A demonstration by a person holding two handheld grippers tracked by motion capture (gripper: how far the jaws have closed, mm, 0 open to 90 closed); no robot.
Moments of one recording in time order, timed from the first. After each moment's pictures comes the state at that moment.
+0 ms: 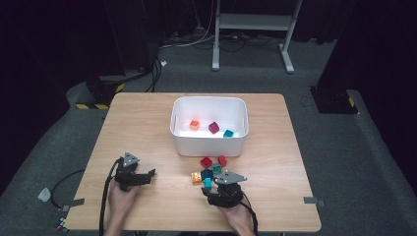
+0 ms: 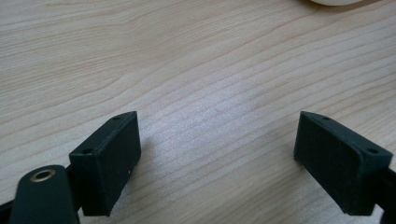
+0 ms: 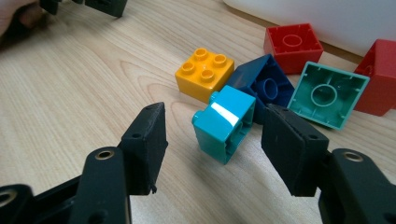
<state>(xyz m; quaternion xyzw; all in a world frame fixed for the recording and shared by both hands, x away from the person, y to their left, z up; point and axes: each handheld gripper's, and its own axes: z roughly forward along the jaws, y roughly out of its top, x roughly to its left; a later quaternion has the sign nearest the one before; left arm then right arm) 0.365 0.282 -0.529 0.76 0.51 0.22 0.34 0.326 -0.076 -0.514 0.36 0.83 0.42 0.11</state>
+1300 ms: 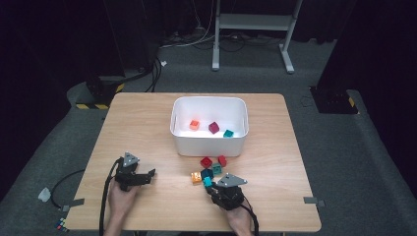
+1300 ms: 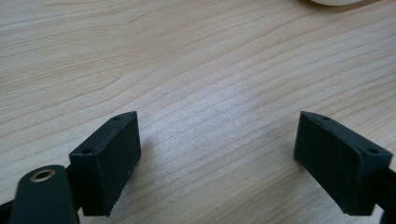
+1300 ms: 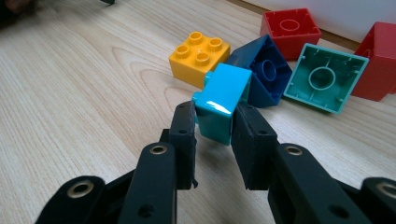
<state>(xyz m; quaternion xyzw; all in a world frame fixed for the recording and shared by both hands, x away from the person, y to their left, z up) 0.365 0.282 -0.529 0.76 0.51 0.22 0.34 0.321 -0.079 -0.522 0.35 0.83 0.42 0.12</state>
